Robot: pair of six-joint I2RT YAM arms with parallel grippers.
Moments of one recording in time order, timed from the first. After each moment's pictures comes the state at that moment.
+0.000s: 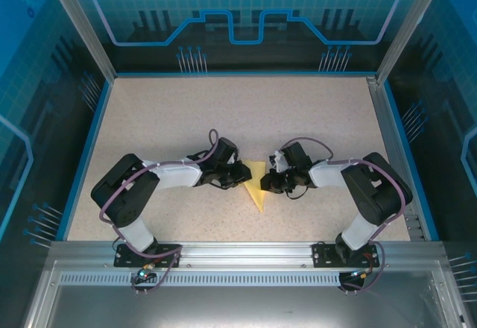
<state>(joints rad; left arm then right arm) -0.67 1.69 0.82 -0.02 0.36 -1.05 0.50 1.67 0.63 -0.02 -0.61 0.65</state>
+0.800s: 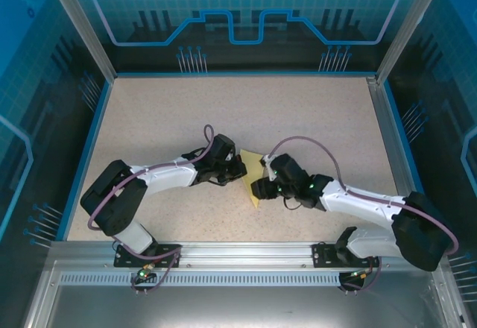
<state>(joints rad) -0.67 1.60 0.83 -0.11 0.25 -1.04 0.88 1.24 0.60 -0.18 0.00 0.47</state>
